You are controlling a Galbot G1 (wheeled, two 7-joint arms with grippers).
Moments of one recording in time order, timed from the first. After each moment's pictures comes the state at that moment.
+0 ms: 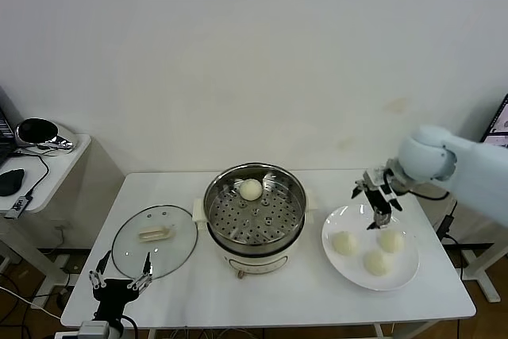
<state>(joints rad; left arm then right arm) 1.76 -1.28 -0.65 -2.15 -0.07 0.12 -0.16 0.38 0.52 -1.16 1.60 0.06 -0.29 -1.08</state>
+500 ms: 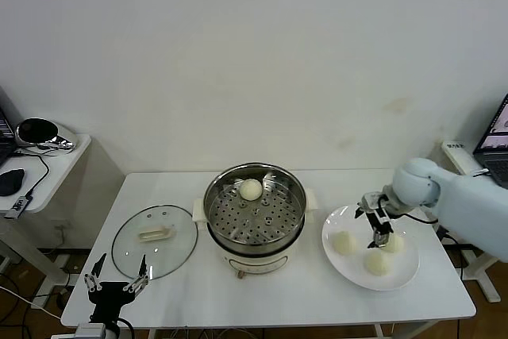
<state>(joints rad) 1.77 -1.28 -0.67 -2.14 -0.07 0.12 -0.16 0.13 0.60 -1.01 1.45 -0.04 -0.27 -1.05</state>
